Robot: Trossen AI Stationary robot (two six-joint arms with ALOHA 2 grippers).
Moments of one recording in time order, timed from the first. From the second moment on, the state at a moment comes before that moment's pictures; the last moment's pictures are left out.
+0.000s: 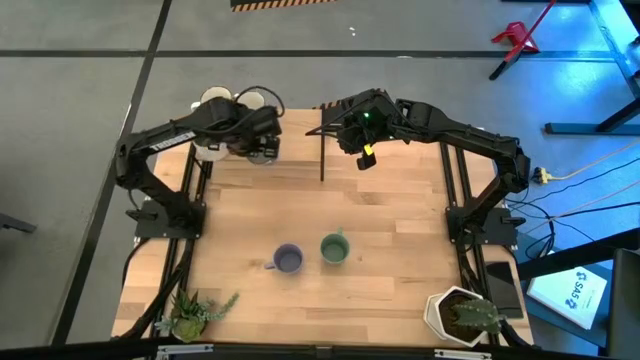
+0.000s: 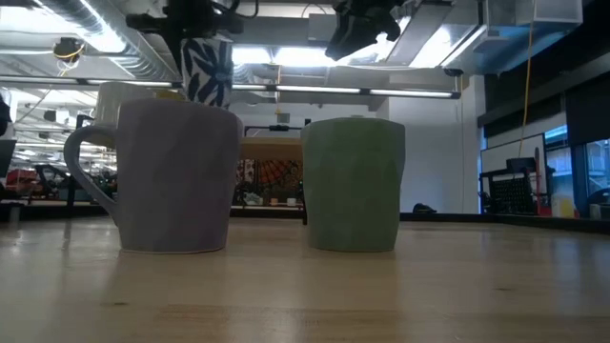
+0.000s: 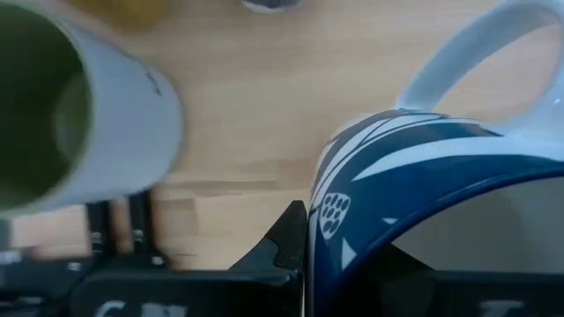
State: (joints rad) left arm 0.37 1.51 1.68 -1.57 -0.31 -1.11; right arm -0.31 1.66 1.75 -0.84 0.06 -0.89
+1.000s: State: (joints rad) left arm 0.53 1.53 1.58 -1.57 -0.28 -1.01; right arm -0.31 1.66 1.75 -0.84 0.06 -0.86
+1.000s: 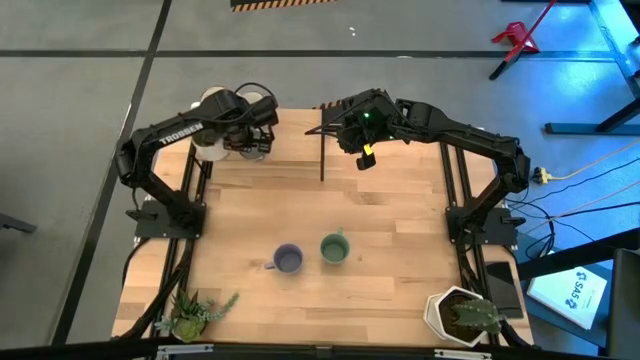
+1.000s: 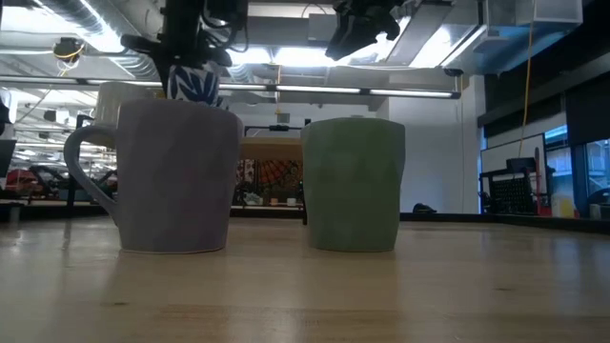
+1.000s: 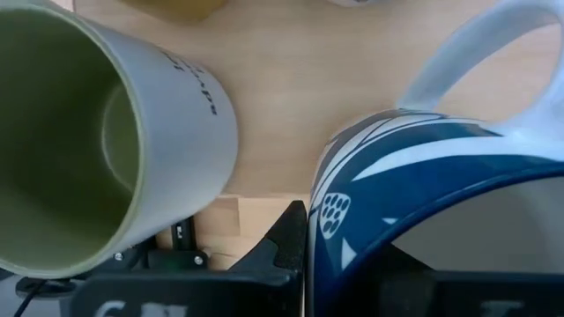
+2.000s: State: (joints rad) left arm 0.64 1.53 1.58 -1.52 -0.29 -0.93; right arm -0.31 1.66 1.75 -0.84 0.03 -0.86
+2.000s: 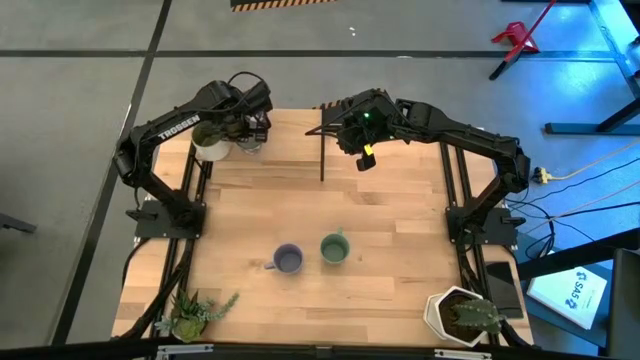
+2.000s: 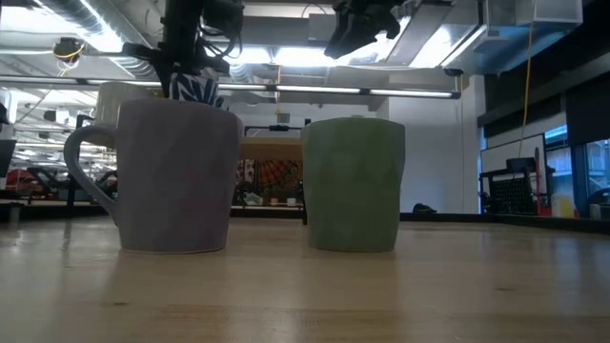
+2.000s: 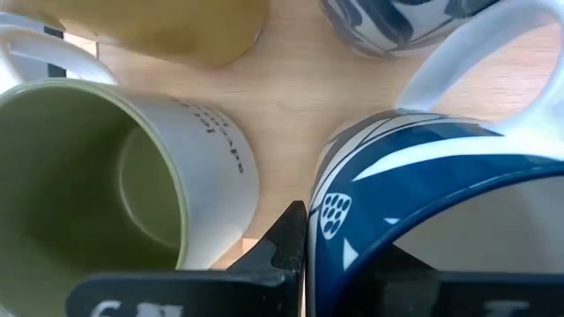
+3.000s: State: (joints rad) left arm 0.64 1.53 1.58 -1.53 -0.36 -0.90; right arm -0.31 1.66 1.75 -0.84 0.01 -0.86
